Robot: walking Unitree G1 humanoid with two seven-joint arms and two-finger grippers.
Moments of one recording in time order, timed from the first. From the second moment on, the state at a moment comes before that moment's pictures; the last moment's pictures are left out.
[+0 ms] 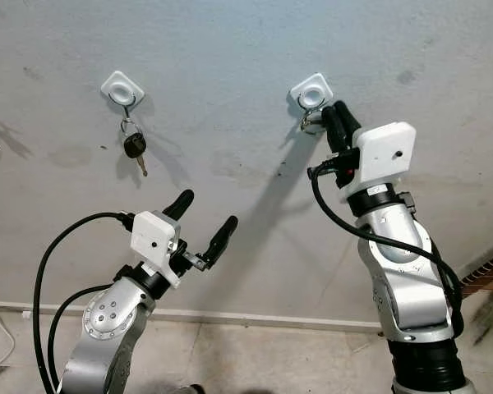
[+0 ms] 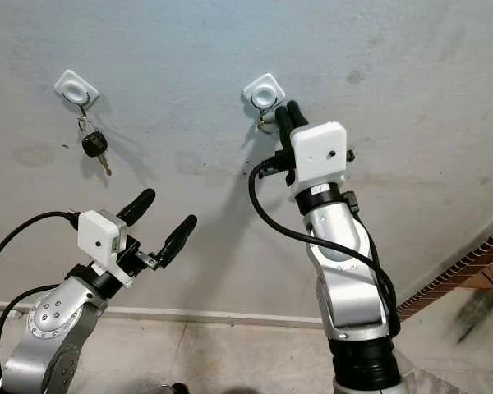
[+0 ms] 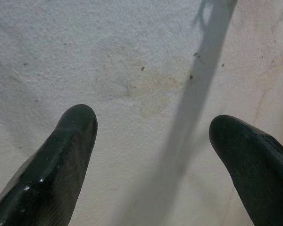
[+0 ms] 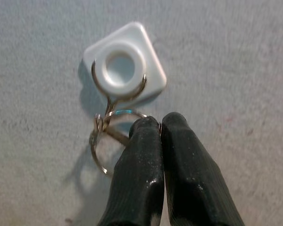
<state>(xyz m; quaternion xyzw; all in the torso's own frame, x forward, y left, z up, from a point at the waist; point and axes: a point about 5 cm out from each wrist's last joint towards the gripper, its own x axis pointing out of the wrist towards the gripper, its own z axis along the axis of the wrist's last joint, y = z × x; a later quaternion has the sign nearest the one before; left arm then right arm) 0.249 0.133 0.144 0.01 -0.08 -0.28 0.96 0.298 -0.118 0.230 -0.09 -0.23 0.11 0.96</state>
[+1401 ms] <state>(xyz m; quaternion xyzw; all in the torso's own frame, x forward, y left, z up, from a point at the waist) 0.252 0.129 0.149 0.02 -0.09 -0.28 0.95 0.295 -0.113 0.205 -0.07 -0.18 0.12 0.97</state>
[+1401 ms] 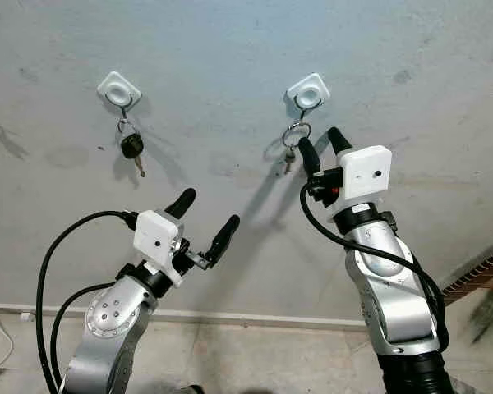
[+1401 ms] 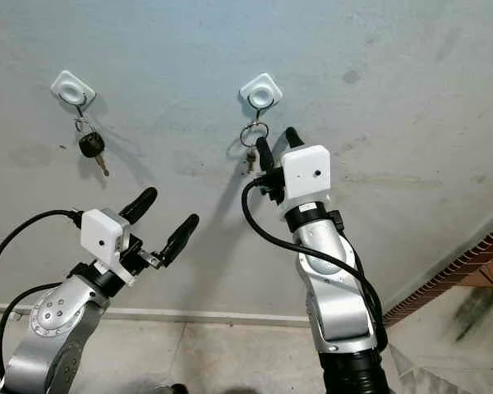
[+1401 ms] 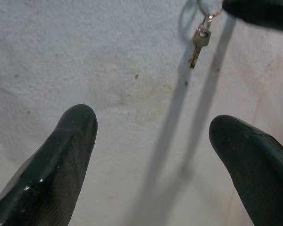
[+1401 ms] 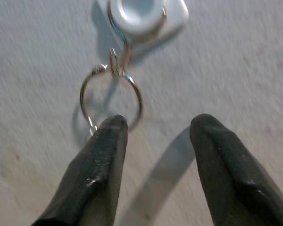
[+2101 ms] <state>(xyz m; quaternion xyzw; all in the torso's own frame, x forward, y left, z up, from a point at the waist) 0.250 0.126 0.154 -0.01 -0.09 -0.31 0.95 0.271 -0.142 0.155 -0.13 -0.11 0.11 0.98</state>
